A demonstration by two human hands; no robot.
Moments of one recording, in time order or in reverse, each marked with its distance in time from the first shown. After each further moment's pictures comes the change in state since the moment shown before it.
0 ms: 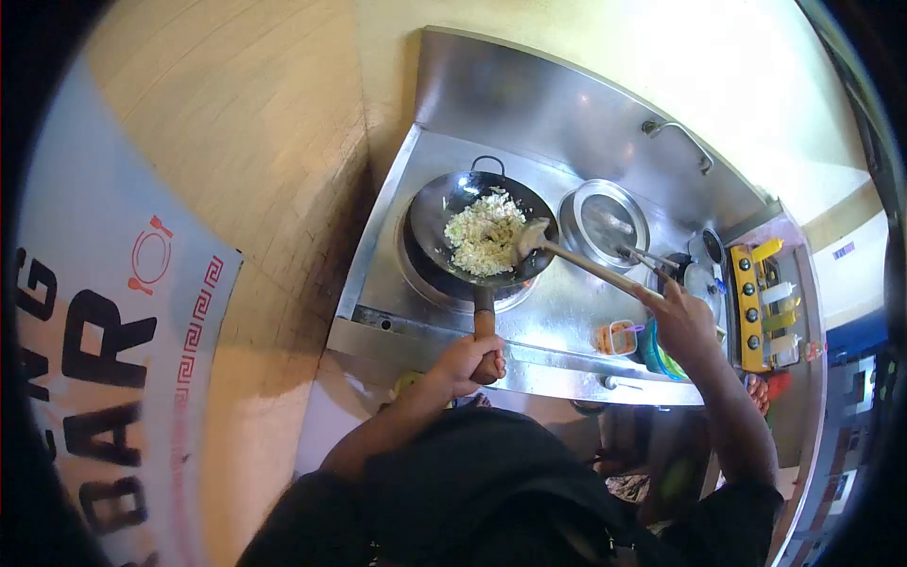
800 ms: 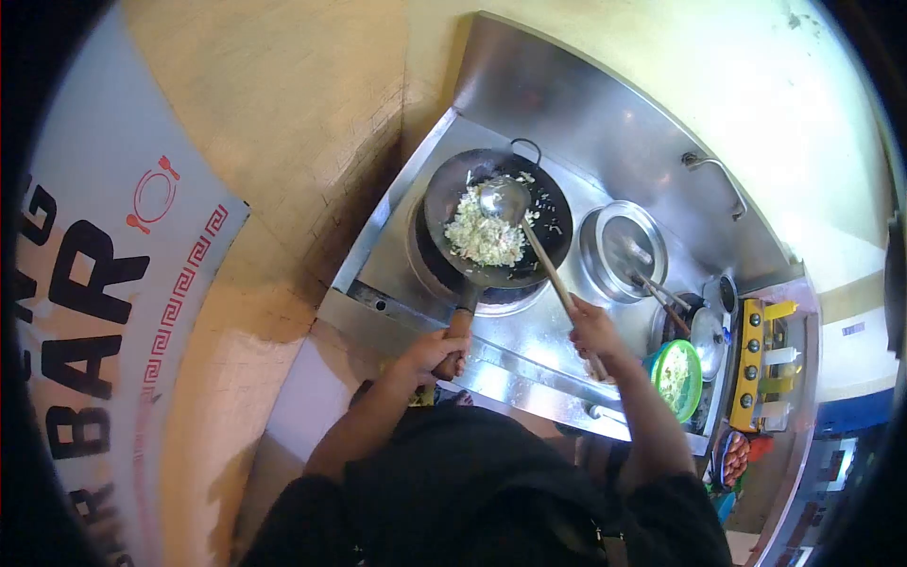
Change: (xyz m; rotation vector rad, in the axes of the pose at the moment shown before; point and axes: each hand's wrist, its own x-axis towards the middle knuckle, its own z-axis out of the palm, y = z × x) left_hand 0.057 -0.032 -0.077 -0.070 0.029 0.104; right_hand 0.109 -0.043 0.192 1.140 -0.188 -0.046
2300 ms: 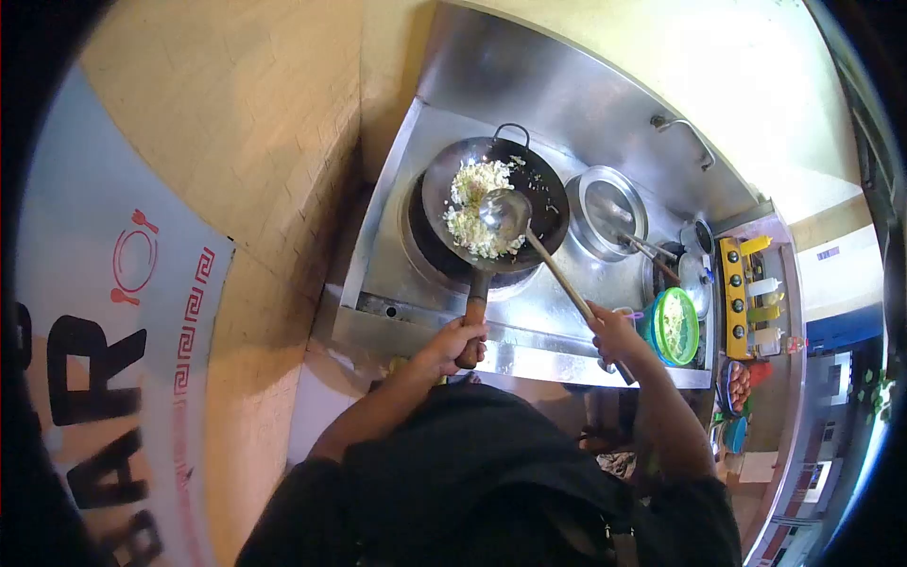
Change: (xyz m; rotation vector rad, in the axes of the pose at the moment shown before) left_hand -0.003 0.021 -0.028 0.011 -0.089 -0.168; right_hand -0.065 -0.046 0.027 -0.179 0.071 0.257
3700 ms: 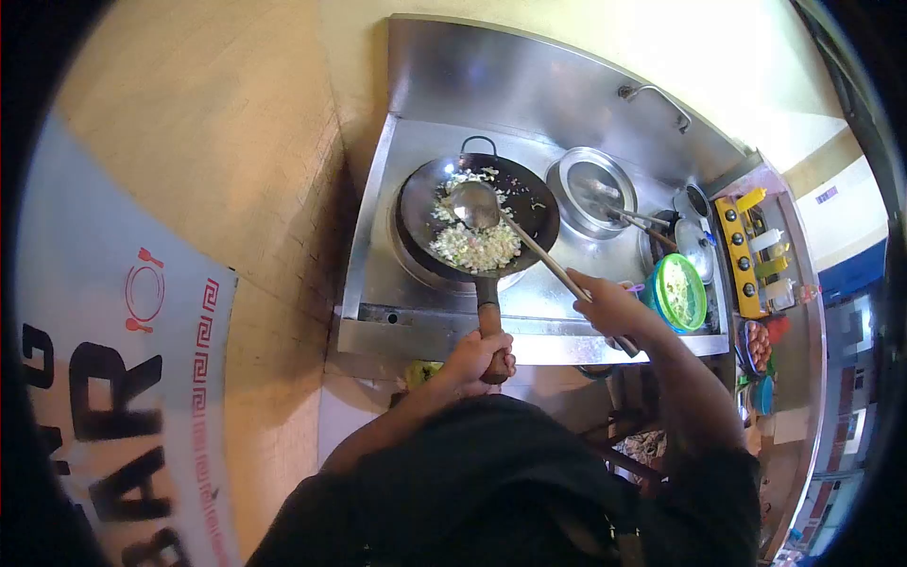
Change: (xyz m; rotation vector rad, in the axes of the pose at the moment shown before) left_hand -0.066 0.006 0.097 0.034 0.012 -0.007; right_hand -0.039 -0.079 -0.040 -0.130 -0.078 -0.151
